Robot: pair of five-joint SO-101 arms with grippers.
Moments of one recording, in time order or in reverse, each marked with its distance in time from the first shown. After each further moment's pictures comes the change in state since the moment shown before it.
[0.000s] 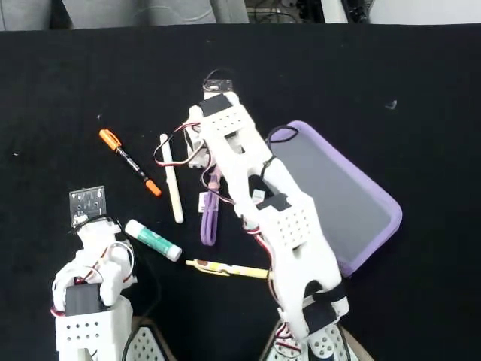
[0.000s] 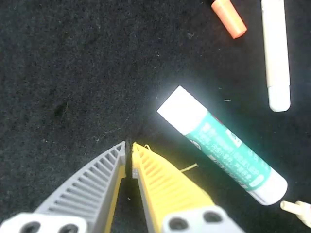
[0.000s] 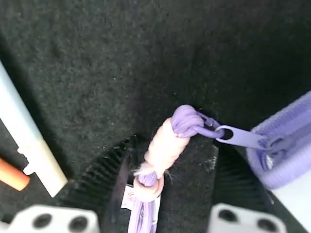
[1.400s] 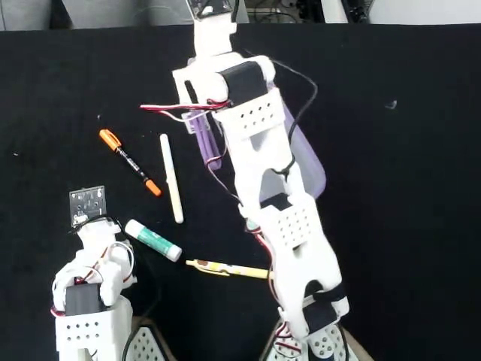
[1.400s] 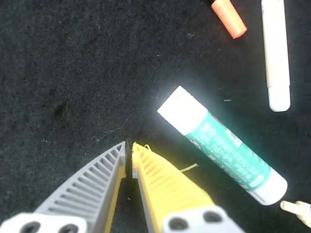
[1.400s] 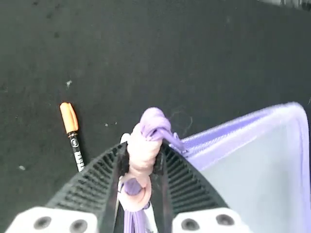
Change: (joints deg) left arm 0.0 0.0 0.0 0.0 0.0; right arm 0.8 0.1 -52.7 11.9 21.4
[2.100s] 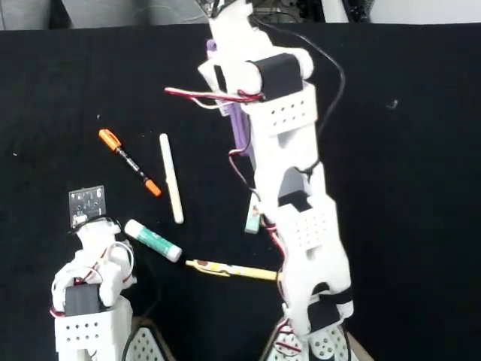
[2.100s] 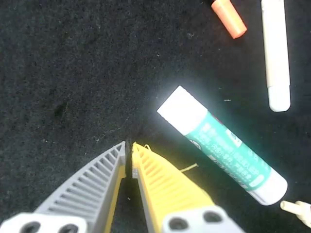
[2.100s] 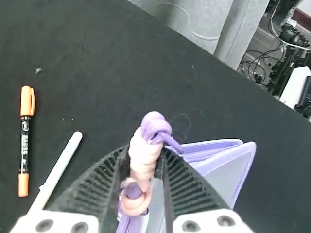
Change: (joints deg) left arm 0.0 0.0 0.0 0.0 0.0; right arm 5.4 -6.1 1.9 0.1 24.5
